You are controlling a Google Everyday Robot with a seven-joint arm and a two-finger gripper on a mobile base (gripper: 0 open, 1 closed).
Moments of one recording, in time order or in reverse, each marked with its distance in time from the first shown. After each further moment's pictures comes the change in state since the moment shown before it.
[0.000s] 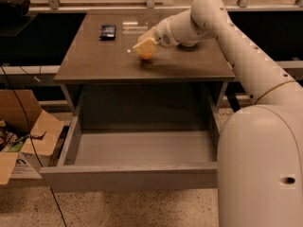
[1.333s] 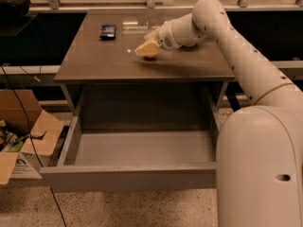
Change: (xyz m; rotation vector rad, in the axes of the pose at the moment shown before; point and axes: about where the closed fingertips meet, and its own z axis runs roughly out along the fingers) arm 0.012 -0.009 0.003 0.009 -0.007 0.027
